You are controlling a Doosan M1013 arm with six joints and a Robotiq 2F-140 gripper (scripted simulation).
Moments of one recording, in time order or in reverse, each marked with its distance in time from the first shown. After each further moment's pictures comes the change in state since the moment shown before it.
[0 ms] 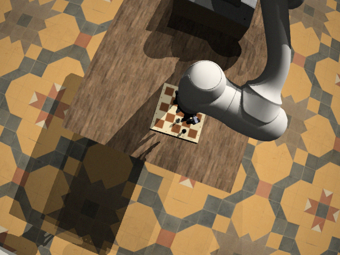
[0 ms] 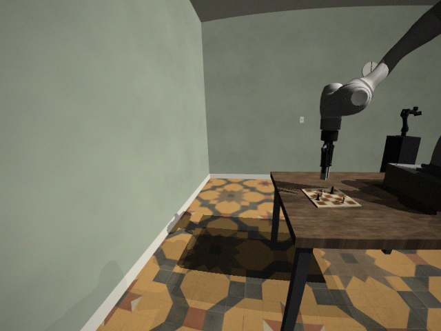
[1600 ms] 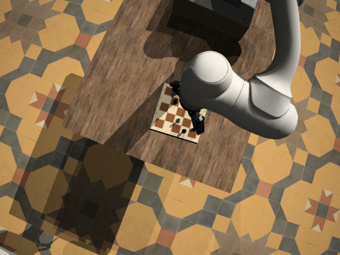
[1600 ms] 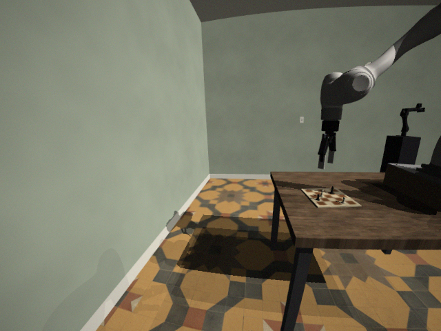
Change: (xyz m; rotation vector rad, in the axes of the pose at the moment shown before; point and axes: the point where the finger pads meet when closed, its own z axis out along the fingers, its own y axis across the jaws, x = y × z) arm 0.000 0.000 -0.046 0.000 0.000 0.000
